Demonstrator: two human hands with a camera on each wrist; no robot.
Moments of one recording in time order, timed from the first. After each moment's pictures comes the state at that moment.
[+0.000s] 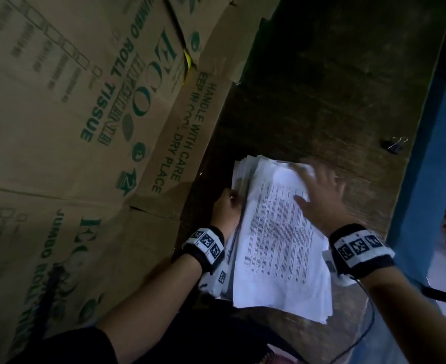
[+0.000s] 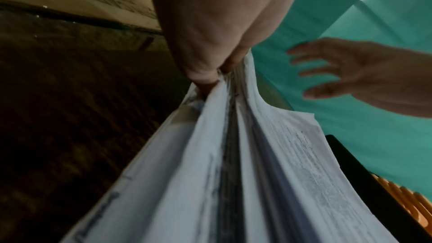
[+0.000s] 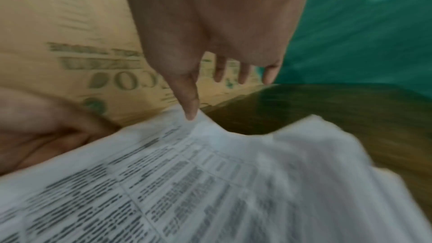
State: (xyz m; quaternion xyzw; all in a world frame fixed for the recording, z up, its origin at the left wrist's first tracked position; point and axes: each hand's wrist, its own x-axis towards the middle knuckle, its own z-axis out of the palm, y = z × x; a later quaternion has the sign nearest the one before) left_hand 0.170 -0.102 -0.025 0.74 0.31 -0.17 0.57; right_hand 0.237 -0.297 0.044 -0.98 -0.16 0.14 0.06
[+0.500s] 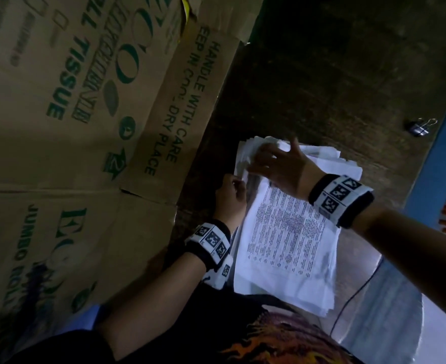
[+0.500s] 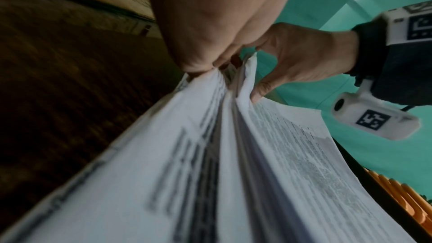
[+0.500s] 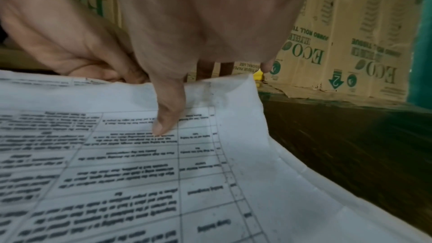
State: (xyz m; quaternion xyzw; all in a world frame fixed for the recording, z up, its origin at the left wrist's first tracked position) left_hand 0.166 -0.111 -0.039 0.76 0.31 -0.12 0.55; right_hand 0.279 -0.237 0.024 -0.78 -0.52 0.23 -0.24
